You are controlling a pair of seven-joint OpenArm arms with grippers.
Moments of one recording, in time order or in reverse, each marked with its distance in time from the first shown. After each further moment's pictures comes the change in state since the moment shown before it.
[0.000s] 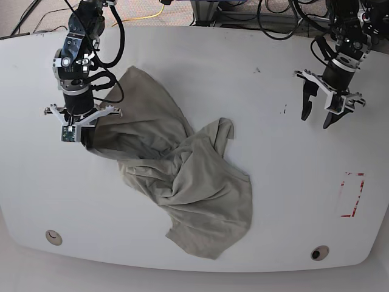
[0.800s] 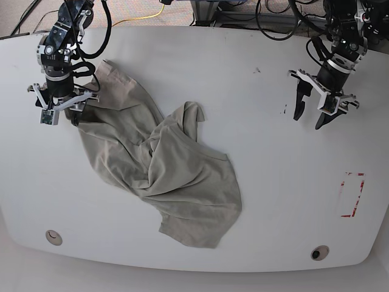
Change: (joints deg) left arm -0.3 -0.4 2.6 0.0 0.0 -0.4 0.0; right arm -3.1 -0.7 11.4 -1.5 1.4 2.7 -4.6
